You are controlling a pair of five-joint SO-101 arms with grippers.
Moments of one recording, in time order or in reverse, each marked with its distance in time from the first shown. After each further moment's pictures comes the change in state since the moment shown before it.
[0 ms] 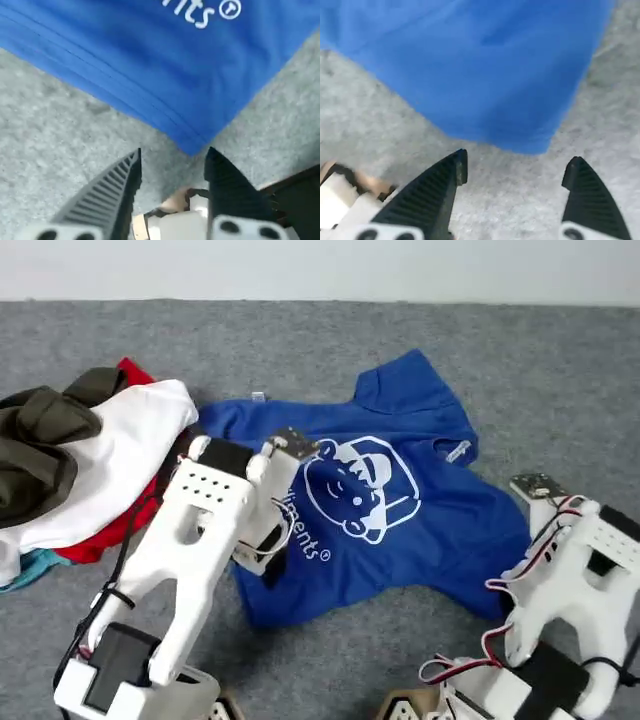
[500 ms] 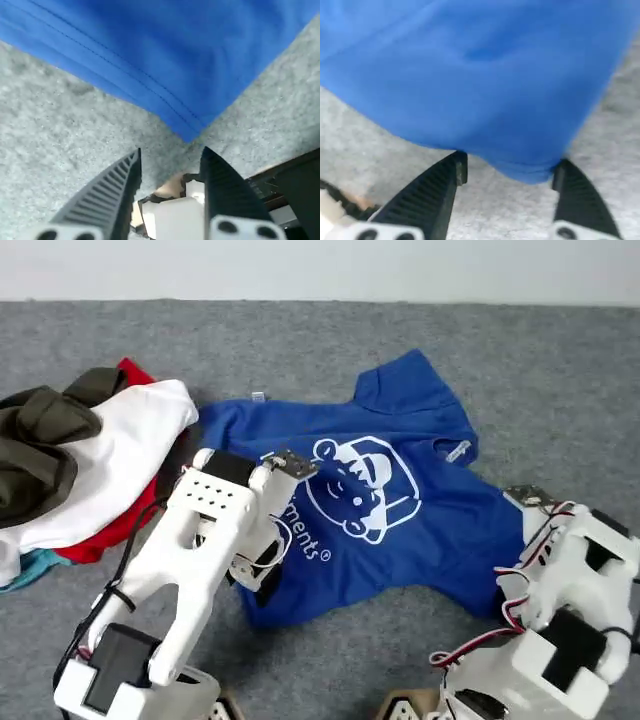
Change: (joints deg) left arm 0.1 -0.1 5.6 0.2 -0.1; right arm 0.2 14.2 -0.9 -7.5 0.0
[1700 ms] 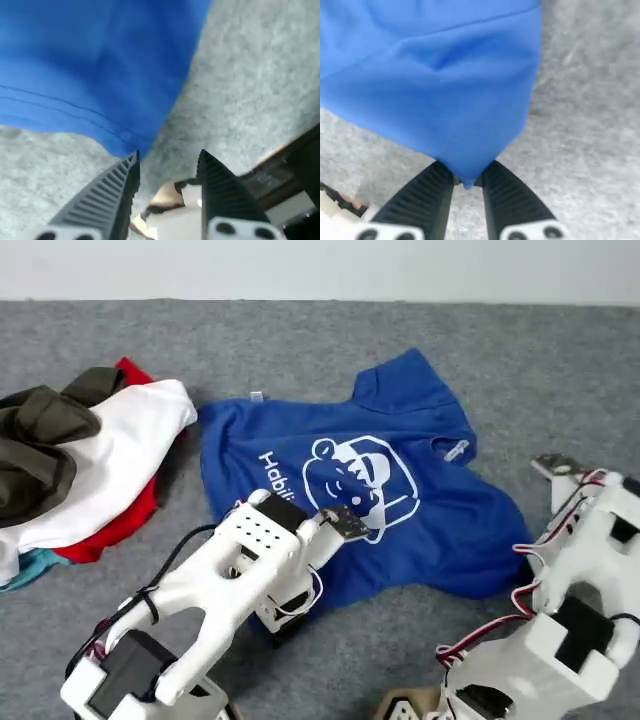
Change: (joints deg) left arm 14.2 -0.4 10.5 -7.7 -4.4; right arm 0.8 3.3 -19.3 10.9 -0.1
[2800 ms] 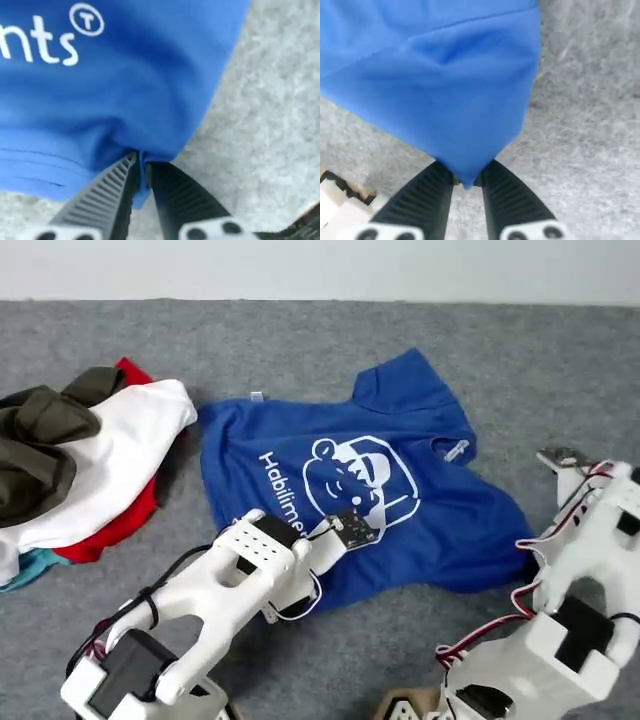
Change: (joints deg) left arm -0.4 0.0 9.2 -19.3 -6.3; right arm -0.5 0.0 -5.2 5.8 0.0
